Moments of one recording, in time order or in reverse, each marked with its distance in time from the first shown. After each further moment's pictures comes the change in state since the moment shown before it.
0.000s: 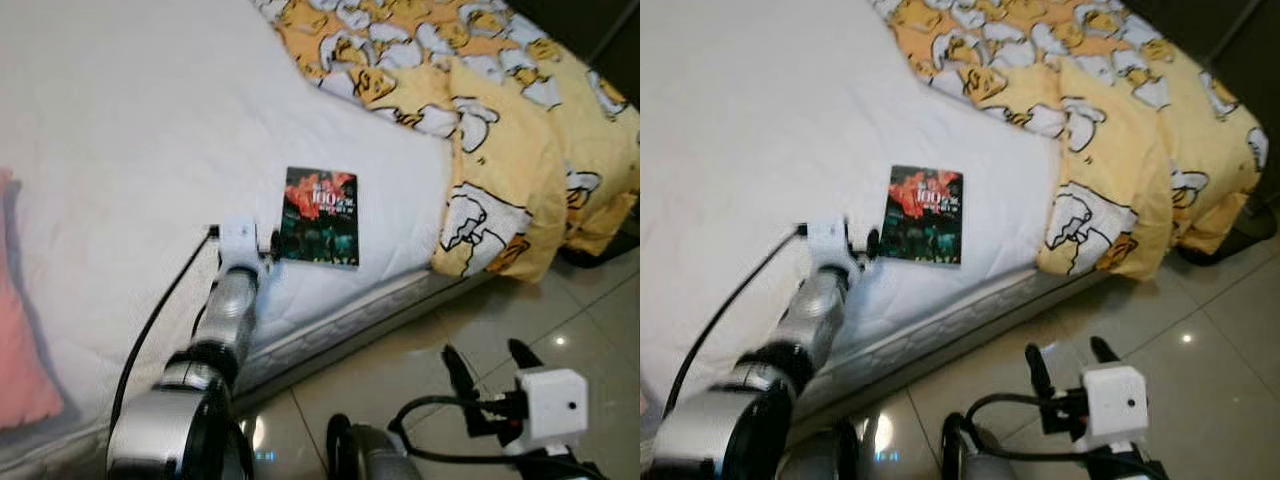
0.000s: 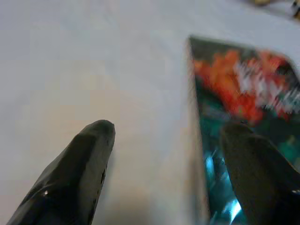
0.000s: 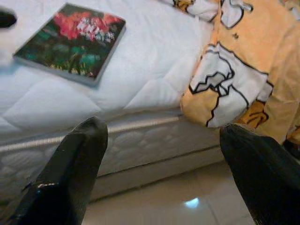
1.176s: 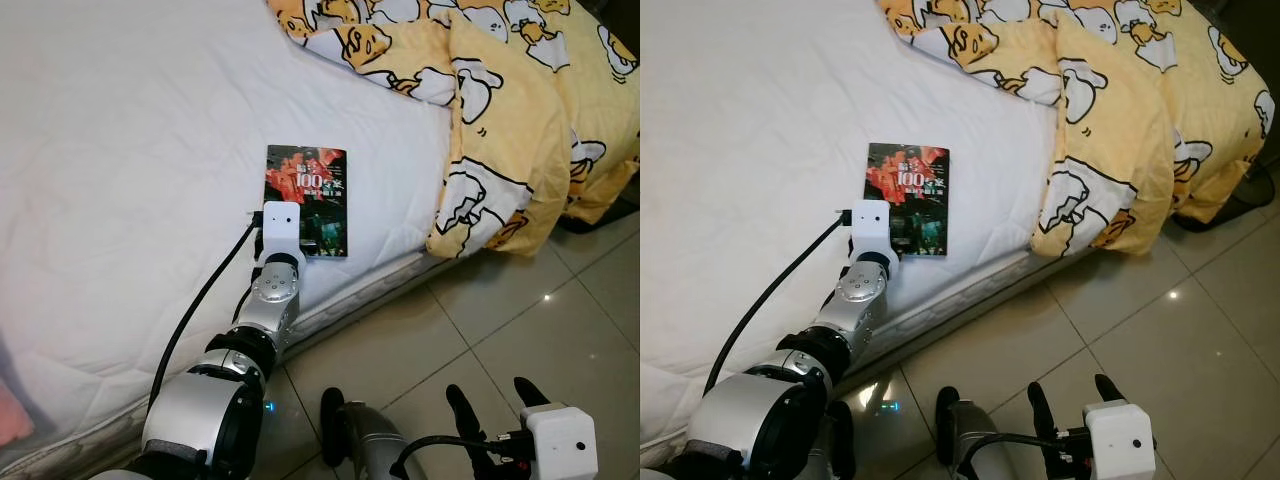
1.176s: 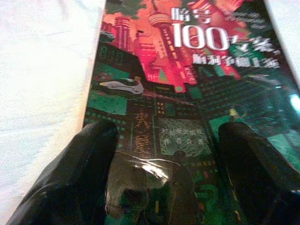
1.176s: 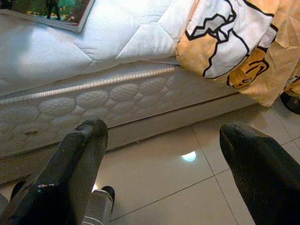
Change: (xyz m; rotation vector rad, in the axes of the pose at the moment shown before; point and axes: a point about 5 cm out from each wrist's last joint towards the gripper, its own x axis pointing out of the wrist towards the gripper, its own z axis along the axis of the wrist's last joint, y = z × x) left arm 0.001 -0.046 0.004 0.060 0.024 0.034; right arm -0.031 0.006 -0.007 0.001 0.095 -0.001
